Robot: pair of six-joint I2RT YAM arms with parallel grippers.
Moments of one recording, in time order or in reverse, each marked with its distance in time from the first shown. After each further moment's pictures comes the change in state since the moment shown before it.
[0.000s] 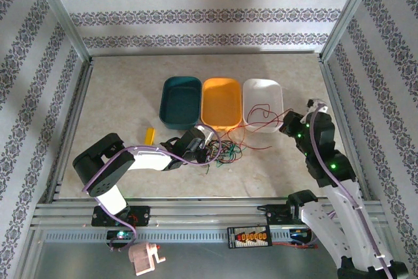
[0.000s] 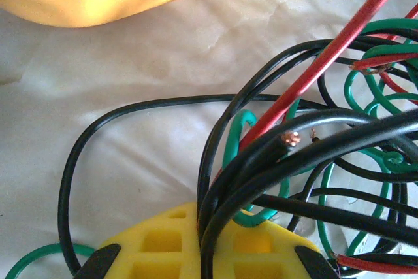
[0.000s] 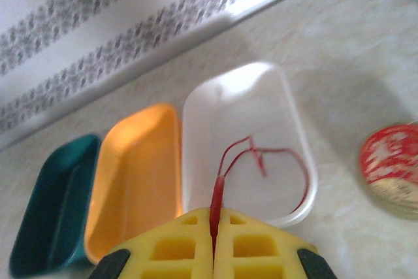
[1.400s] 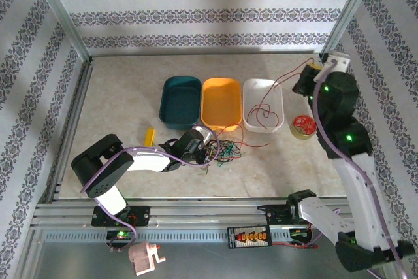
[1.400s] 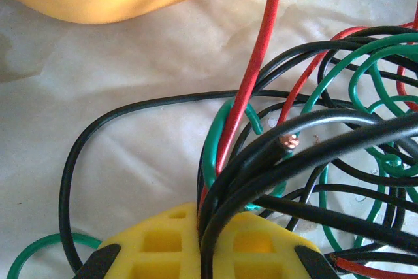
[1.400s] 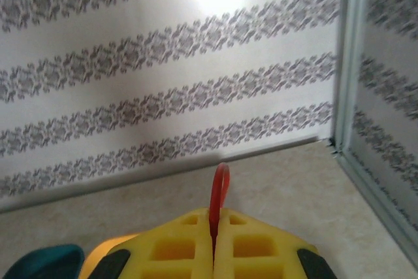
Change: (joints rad) left arm -0.001 -0.014 -0.025 0.019 -0.020 -0.008; right arm -0.007 0.335 0.488 0.072 0.096 -0.315
